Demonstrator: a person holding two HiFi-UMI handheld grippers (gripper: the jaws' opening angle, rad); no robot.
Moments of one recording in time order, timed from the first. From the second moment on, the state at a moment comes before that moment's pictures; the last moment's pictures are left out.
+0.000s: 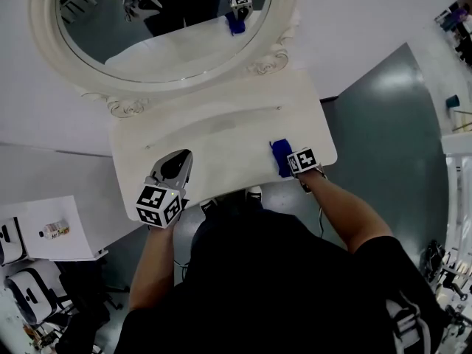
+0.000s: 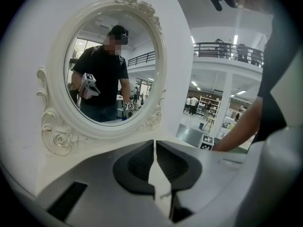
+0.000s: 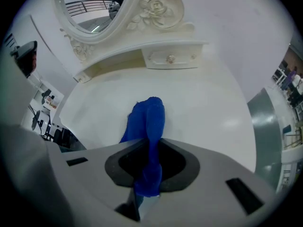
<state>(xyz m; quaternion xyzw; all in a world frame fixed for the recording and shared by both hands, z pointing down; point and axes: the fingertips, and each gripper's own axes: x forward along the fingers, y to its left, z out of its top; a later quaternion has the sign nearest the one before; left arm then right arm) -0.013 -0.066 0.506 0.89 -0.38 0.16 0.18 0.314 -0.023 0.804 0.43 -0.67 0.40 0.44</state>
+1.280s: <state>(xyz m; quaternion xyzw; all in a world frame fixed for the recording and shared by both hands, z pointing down) -0.025 -0.056 0.497 0.88 -0.40 0.15 0.17 0.332 -0.068 0.744 0.47 -0.69 0.34 0.42</state>
